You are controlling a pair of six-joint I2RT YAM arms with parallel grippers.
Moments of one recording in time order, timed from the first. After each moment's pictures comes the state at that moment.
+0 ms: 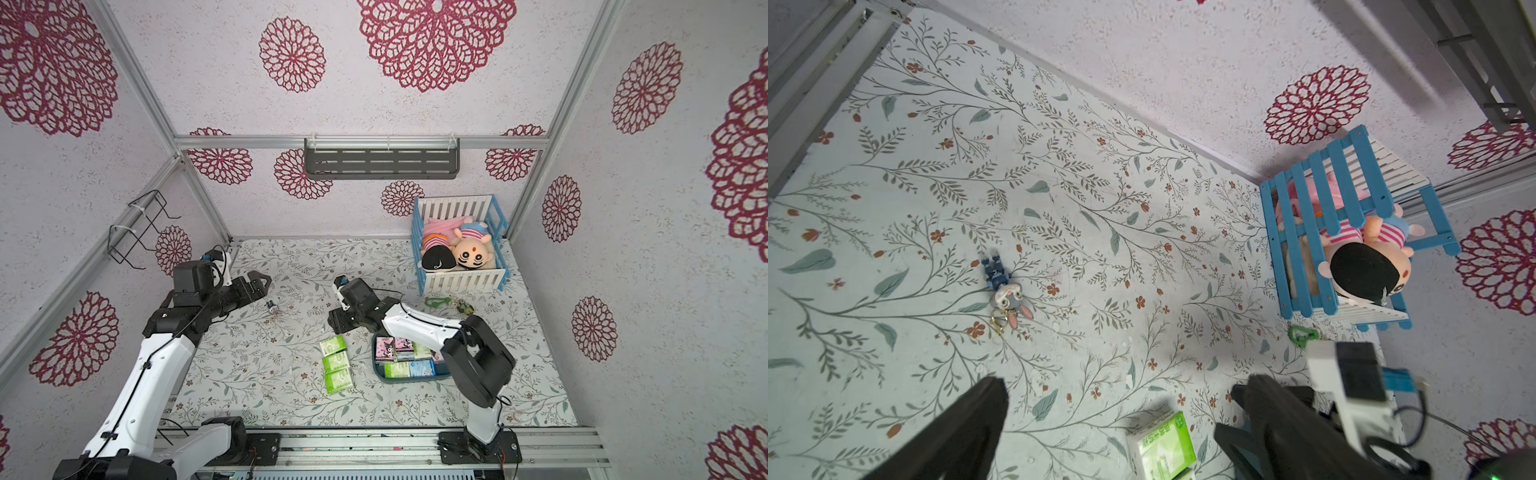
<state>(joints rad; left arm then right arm) 0.05 1.07 1.05 -0.62 0.26 -0.44 0.81 1.86 1.32 -0.28 -0.14 0.34</state>
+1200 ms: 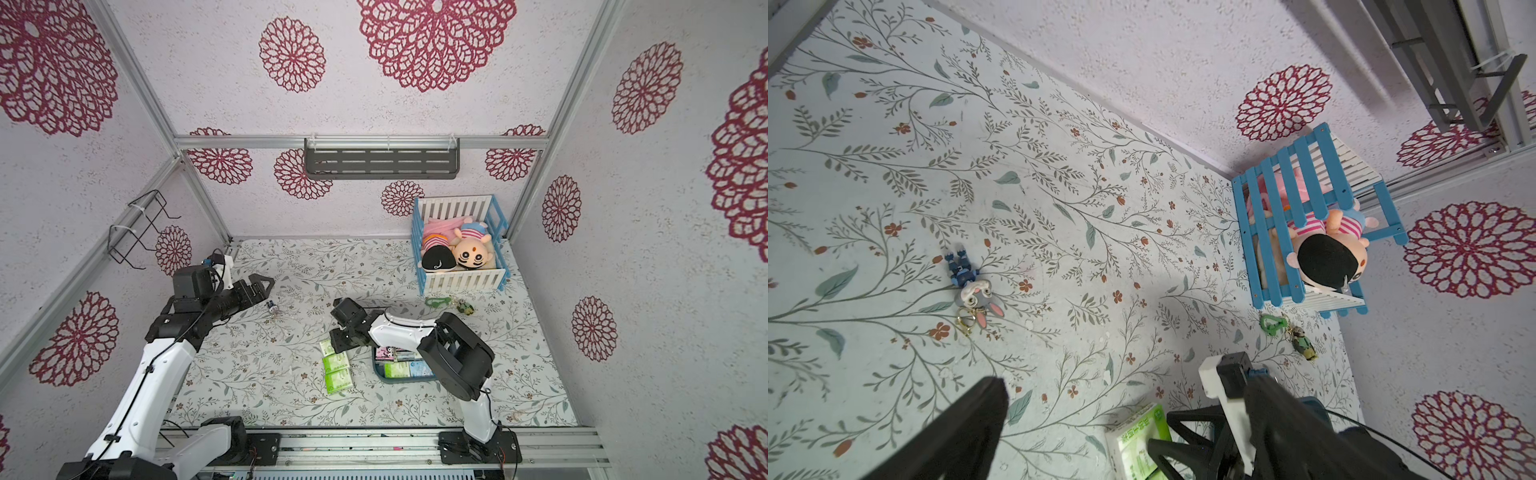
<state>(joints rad) 0.06 1.06 0.99 -0.53 0.36 -0.45 0.89 1.94 1.25 -0.32 -0.10 0.49</state>
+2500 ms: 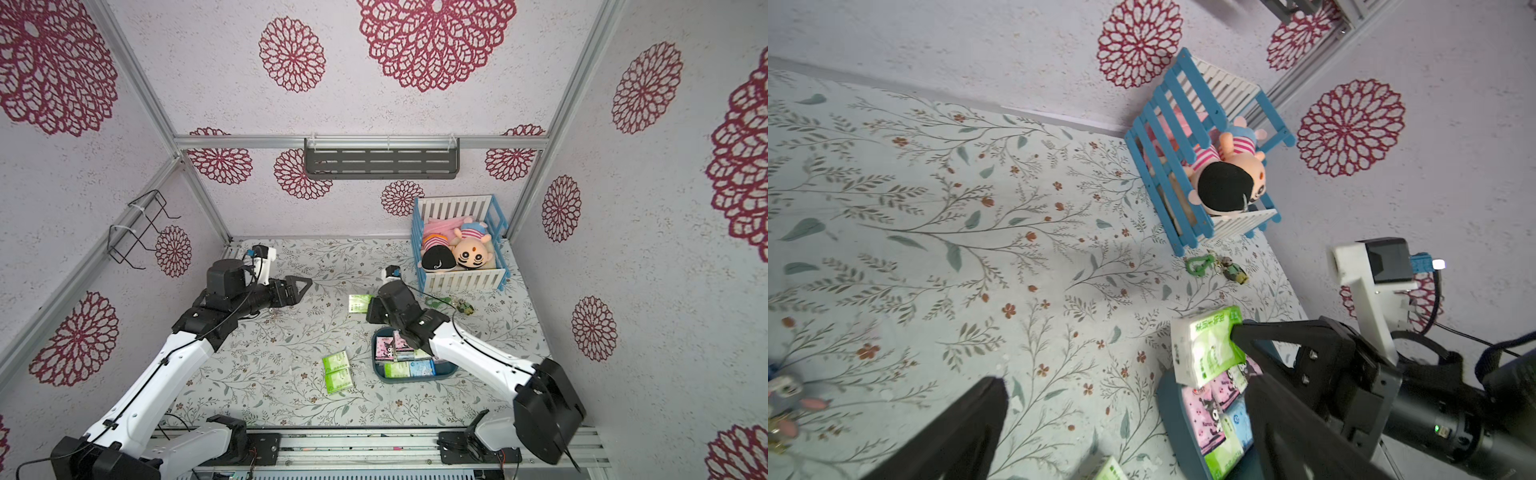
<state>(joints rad) -0.24 1.13 1.00 -0.35 0.41 -0.40 0.72 1.31 0.95 -0.26 0.14 0.67</state>
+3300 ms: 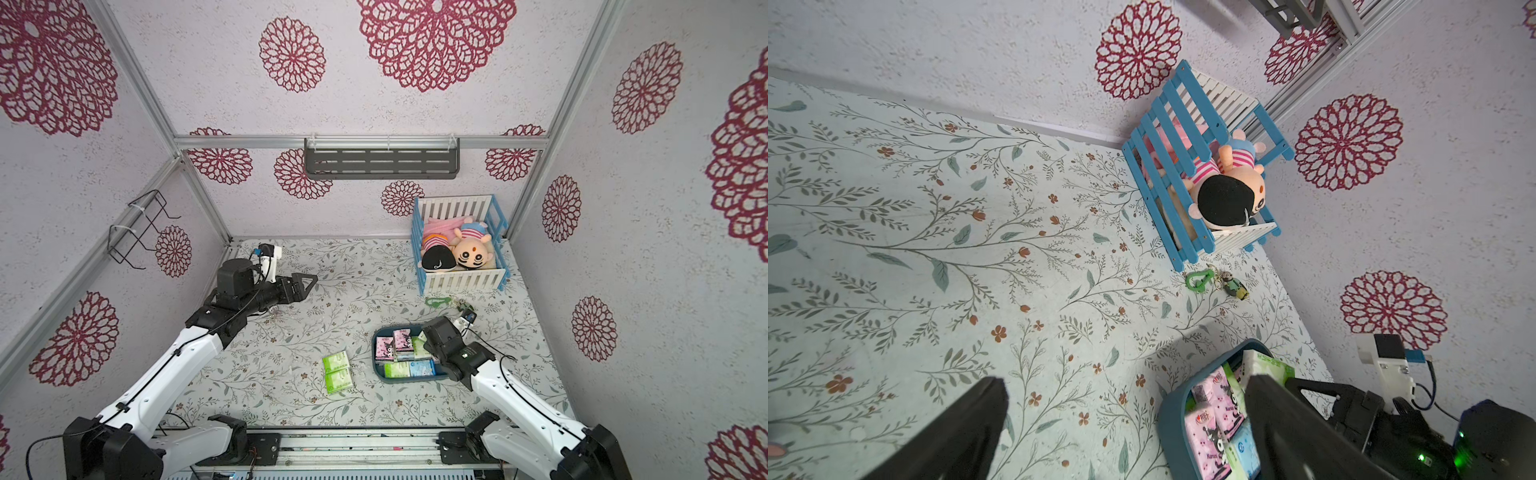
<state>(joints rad) -0.25 1.18 0.96 -0.23 0.38 -0.44 0.56 0.98 0.60 -0.61 0.40 1.09</state>
